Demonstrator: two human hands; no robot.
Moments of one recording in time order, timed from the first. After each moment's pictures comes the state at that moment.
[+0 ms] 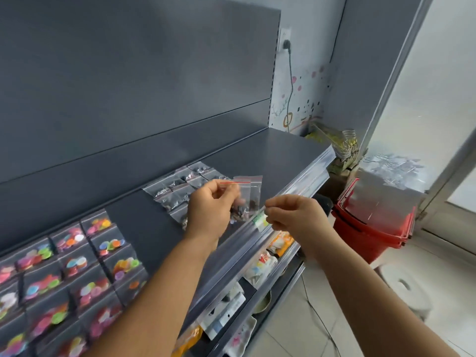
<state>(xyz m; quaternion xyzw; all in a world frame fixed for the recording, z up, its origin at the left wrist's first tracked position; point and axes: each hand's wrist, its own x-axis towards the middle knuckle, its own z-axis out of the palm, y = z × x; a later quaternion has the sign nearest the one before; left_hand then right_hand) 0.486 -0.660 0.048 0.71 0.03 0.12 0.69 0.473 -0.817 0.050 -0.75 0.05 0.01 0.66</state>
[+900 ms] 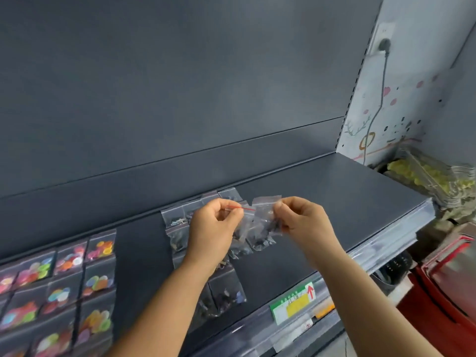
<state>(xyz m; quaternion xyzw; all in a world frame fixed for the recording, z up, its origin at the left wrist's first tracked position) 0.604 -0.653 0.040 0.78 0.19 0.21 0.57 0.667 -0.798 0.039 -0.76 -0.07 0.06 0.65</state>
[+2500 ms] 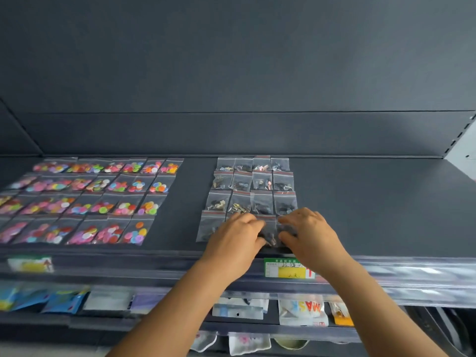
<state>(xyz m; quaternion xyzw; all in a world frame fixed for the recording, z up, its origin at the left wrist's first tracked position) 0.542 -0.729 -0.003 0.96 0.22 0.07 0.14 0.664 -0.837 -0.001 -0.86 -0.46 0.09 0.18</state>
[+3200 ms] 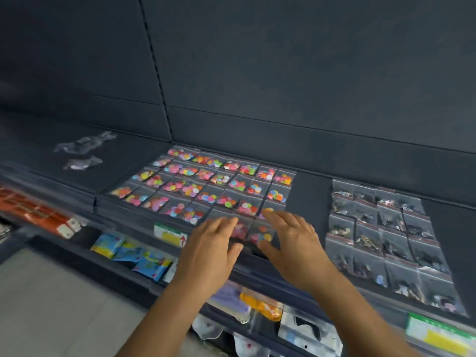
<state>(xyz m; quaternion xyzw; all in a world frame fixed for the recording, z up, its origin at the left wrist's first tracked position) 0.326 -0.619 0.005 0.87 0.45 0.14 0.10 0.489 -0.680 0.016 -0.74 -0.64 0.10 0.16</state>
